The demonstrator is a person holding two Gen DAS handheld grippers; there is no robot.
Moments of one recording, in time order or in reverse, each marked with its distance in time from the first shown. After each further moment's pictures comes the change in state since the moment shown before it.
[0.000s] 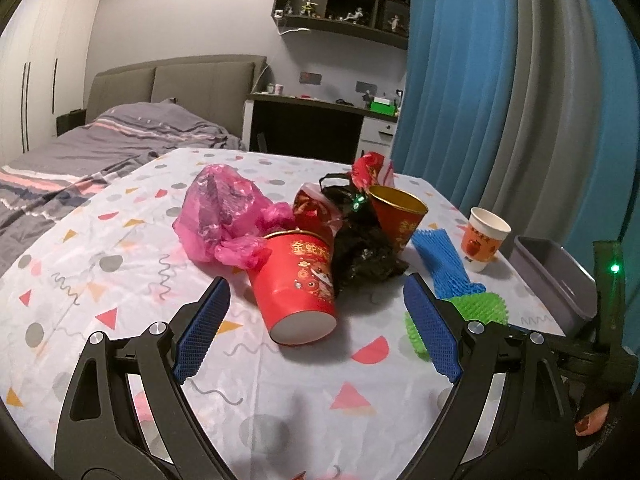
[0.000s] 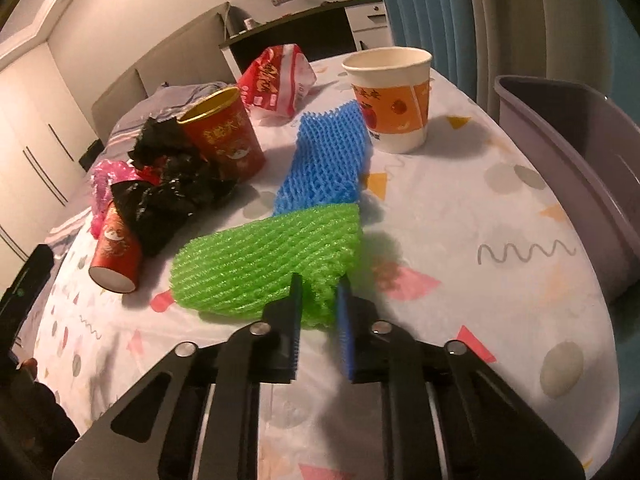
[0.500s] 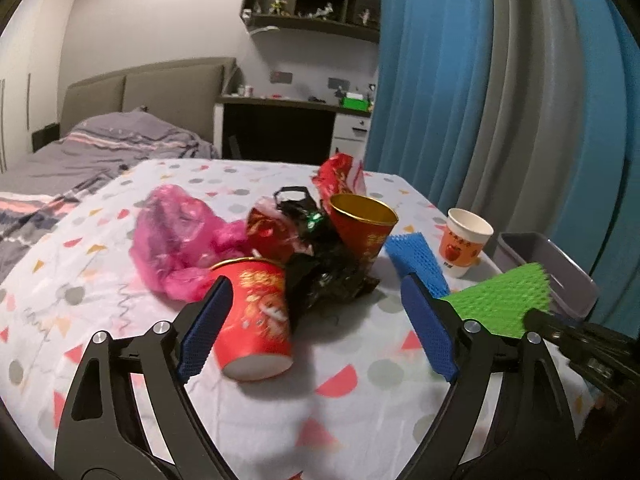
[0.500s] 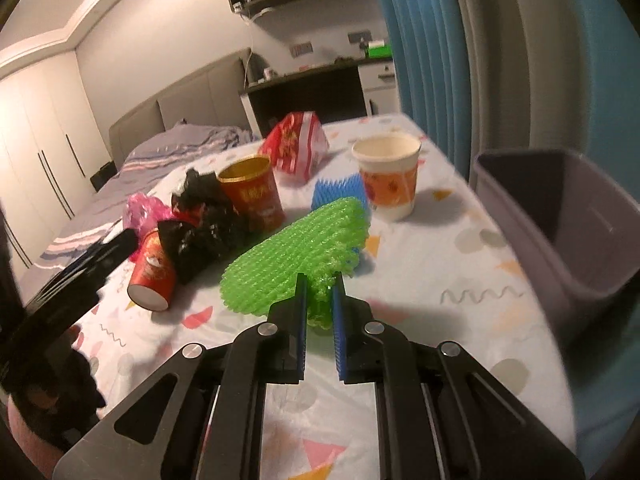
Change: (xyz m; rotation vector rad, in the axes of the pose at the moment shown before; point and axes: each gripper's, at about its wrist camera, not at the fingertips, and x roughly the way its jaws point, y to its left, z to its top) left arm 0.031 -0.027 0.020 0.061 0.019 -0.082; right arm -0.062 0.008 0.001 -0.069 -0.215 -0.018
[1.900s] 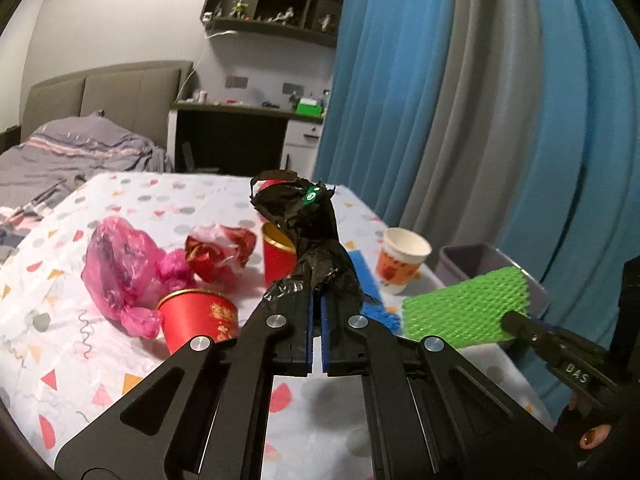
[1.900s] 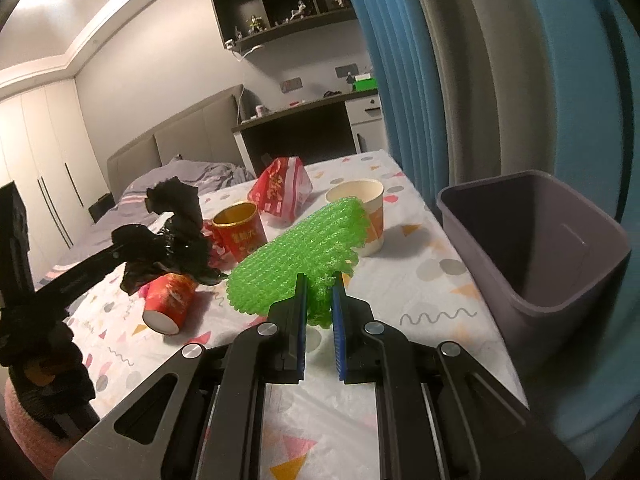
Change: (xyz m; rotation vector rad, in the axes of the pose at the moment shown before) left arm -0.023 -0.029 0.029 0.024 -0.026 -0.180; right arm -0.037 -0.020 0.005 0.048 -0.115 -0.006
